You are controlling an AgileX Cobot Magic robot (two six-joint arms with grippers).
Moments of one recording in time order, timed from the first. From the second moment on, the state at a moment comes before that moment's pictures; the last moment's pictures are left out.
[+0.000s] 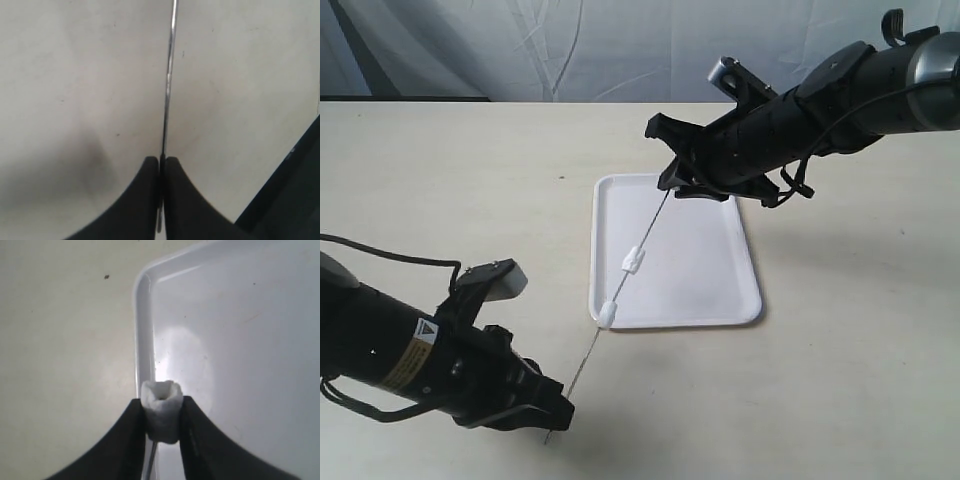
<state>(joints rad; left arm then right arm) -0.47 1.60 -0.47 1.75 -0.67 -2.05 0.39 1.94 -1.20 1.04 0.46 -0.36</state>
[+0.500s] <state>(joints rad) -0.47 1.57 -0.40 1.75 -0.59 -2.06 0.39 1.95 -1.20 1.01 0.41 -0.36</state>
